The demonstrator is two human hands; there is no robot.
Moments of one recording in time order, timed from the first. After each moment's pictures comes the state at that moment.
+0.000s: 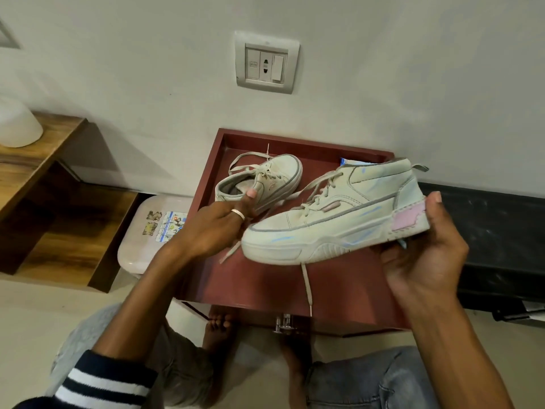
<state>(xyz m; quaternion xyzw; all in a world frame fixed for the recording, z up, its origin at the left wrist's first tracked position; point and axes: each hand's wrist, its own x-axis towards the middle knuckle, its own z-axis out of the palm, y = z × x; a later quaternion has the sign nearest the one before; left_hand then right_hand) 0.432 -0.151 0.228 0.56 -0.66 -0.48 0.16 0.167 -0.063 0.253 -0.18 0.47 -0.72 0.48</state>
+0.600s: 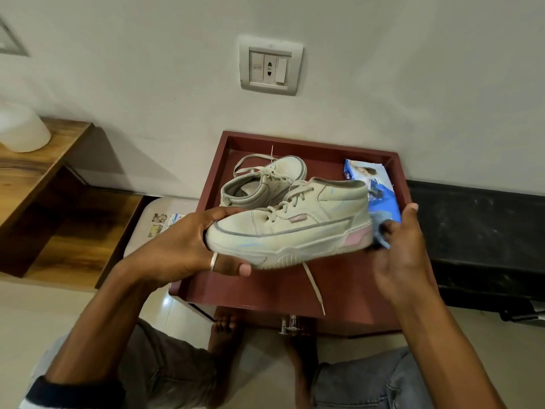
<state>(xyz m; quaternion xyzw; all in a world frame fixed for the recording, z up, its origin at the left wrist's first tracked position) 0.479 -0.129 0.246 0.41 -0.67 -0.59 0.19 0.176 -0.090 0.220 -0.14 0.57 -0.65 0.48</state>
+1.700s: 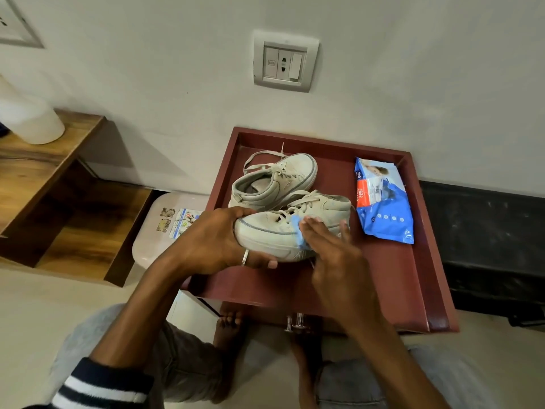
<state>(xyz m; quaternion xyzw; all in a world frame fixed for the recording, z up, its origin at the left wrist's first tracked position) 0.466 -0.143 0.220 0.47 -0.78 -0.39 0.17 0.250 -0.067 0.187 -0.71 0.63 -0.31 0.05</state>
